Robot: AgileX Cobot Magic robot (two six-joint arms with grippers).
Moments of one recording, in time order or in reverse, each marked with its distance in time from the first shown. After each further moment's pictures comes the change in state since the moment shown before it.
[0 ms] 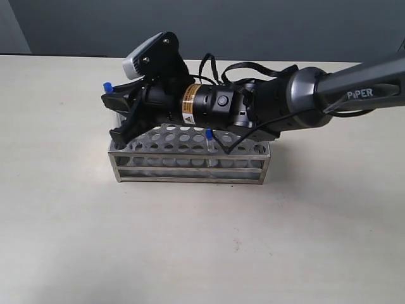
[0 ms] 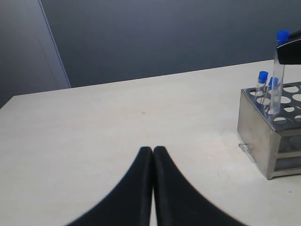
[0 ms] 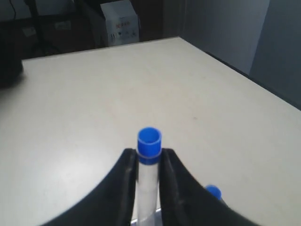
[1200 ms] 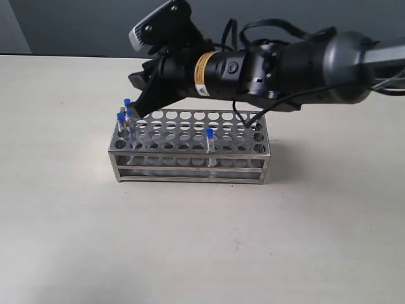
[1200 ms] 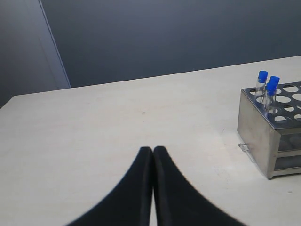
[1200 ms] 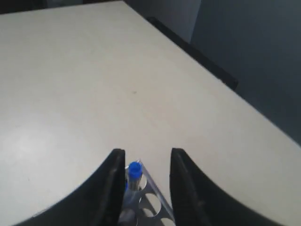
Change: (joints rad) left arm 0.000 0.000 0.000 0.000 0.000 0.000; right arm -0.009 -0.176 -0.005 -0.043 0.344 0.022
